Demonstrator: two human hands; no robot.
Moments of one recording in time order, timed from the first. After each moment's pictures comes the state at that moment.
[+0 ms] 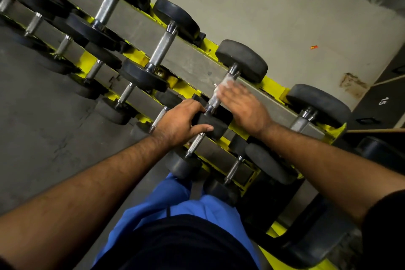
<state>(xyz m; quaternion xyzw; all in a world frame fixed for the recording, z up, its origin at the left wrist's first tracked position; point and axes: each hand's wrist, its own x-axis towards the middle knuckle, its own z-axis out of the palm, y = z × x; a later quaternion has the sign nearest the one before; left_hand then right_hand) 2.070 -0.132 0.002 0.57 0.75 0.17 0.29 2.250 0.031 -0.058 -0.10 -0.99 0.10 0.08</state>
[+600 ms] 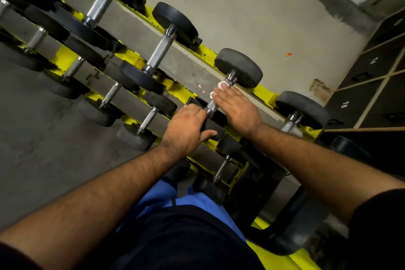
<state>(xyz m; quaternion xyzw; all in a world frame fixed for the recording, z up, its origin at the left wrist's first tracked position) 2.083 -0.133 0.004 0.61 0.75 0.13 0.23 2.228 0.024 -0.032 -0.15 -0.98 0.09 0.00</state>
